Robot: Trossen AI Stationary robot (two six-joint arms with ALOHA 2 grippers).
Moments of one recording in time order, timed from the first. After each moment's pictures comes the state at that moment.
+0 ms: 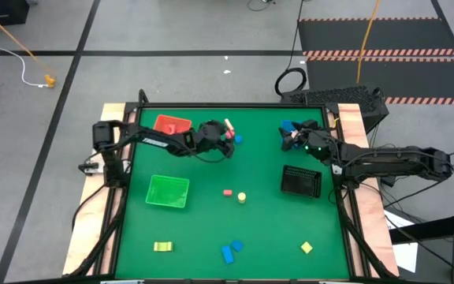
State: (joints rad) left arm 0.27 1.84 0.93 0.33 -0.33 -0.40; right arm -0.29 0.86 0.29 0.22 0.60 0.51
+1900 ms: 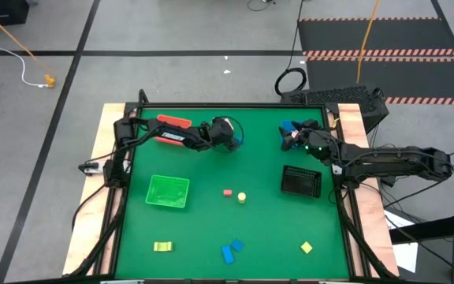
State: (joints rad) left arm 0.32 2.06 1.15 0.02 -0.40 -0.54; right arm -0.29 0.86 0.29 0.23 0.60 0.51
